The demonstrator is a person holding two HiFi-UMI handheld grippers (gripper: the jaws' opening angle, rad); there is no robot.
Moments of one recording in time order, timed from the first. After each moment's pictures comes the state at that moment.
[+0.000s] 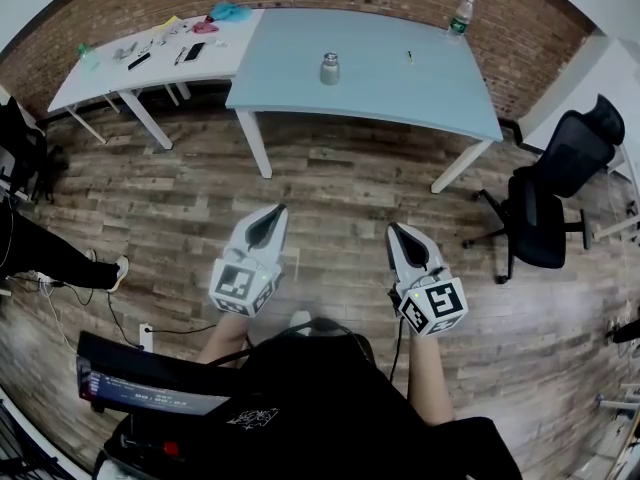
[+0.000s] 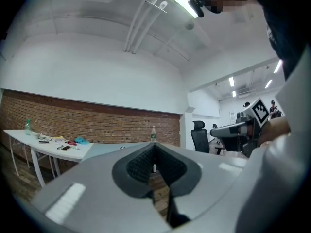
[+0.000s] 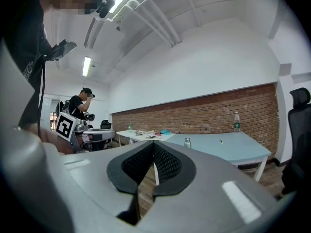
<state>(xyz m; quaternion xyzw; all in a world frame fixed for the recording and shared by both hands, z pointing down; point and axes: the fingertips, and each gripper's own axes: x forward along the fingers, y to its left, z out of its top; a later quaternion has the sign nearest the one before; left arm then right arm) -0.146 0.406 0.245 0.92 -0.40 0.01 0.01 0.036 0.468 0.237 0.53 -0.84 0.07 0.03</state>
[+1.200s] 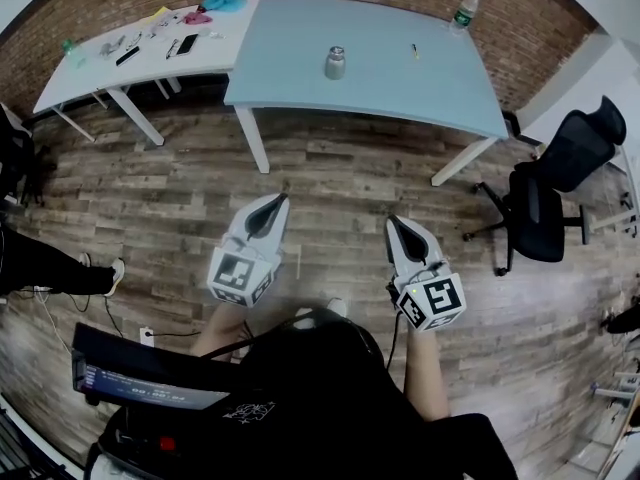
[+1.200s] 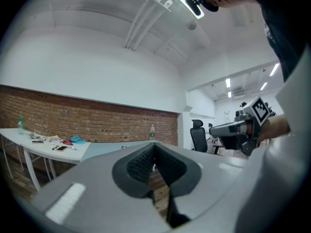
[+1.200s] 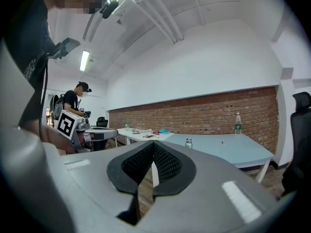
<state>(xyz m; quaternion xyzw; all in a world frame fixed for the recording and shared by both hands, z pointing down) -0.156 0.392 0.258 0.93 -0.37 0.00 0.00 0.014 0.464 0.248 0.55 -0.83 0.04 0.04</state>
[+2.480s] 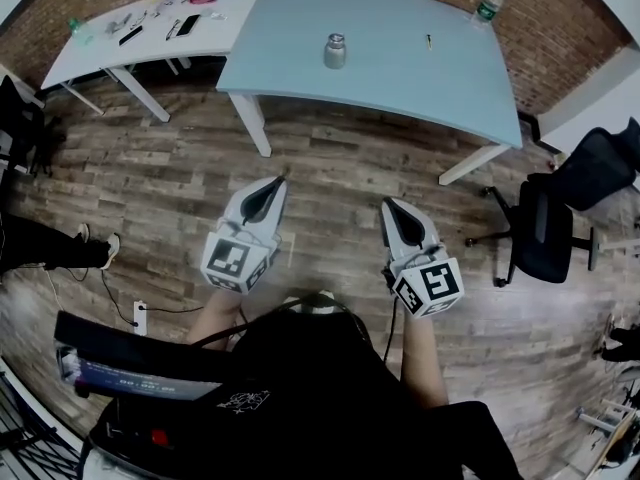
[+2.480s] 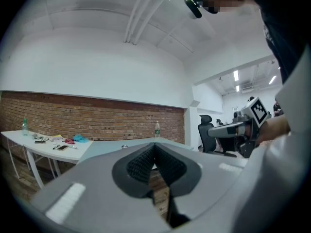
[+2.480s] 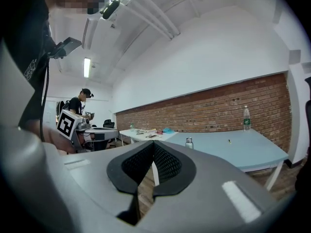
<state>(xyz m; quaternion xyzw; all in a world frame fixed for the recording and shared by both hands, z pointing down) -0.107 0.329 0.261 0.91 -0.41 0.03 0.01 0.061 0.378 0.257 0.50 -0.86 0.07 0.03</state>
